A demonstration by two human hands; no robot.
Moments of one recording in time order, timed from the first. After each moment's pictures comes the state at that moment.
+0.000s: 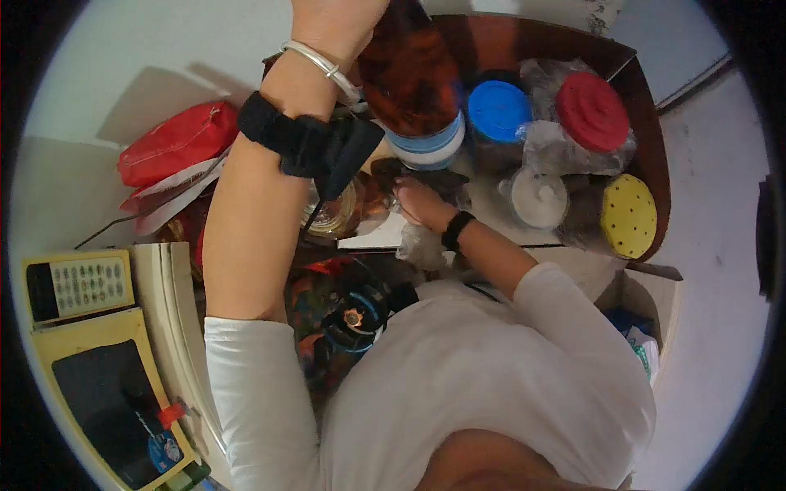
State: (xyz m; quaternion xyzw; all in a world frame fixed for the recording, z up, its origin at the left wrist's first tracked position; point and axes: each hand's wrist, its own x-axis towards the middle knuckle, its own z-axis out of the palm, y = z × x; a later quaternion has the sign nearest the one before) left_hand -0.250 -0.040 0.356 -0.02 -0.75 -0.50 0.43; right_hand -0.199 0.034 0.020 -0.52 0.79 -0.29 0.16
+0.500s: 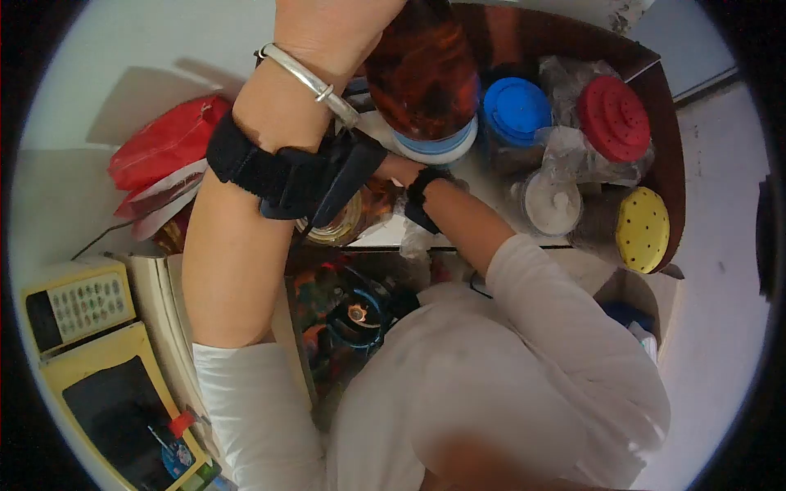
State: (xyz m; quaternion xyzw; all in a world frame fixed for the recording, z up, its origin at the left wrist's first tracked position) left_hand -0.247 -0.033 0.363 0.02 -0.76 -0.51 0.40; right_hand -0.236 -0.069 -0.009 -0.45 0.59 -0.56 0.35
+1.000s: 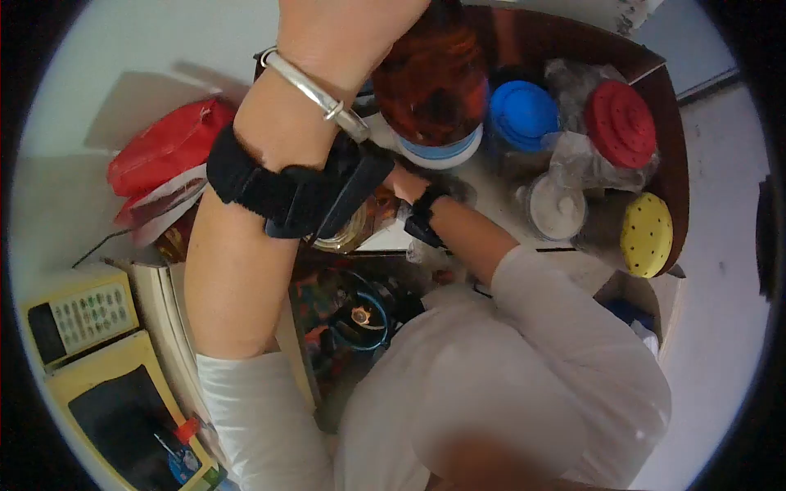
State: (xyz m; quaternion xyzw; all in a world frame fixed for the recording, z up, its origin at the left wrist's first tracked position) left_hand -0.245 -0.037 0.363 -0.01 -0.79 -0.47 0.40; right_hand -0.213 -0.058 0.018 -0.28 0.60 -0.64 0.39
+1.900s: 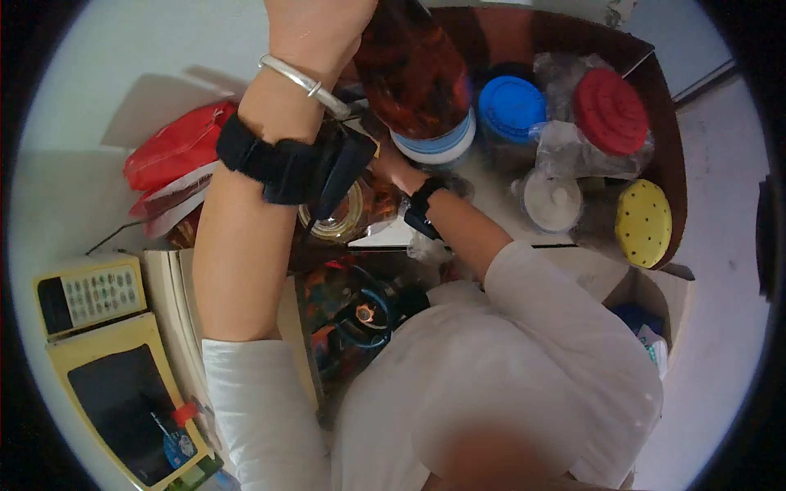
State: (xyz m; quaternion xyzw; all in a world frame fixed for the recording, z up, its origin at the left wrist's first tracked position) left_hand -0.250 -0.037 0.359 0.01 -0.75 -0.52 0.40; right_hand -0.223 -0.059 0.034 -0.34 0.71 -0.54 0.31
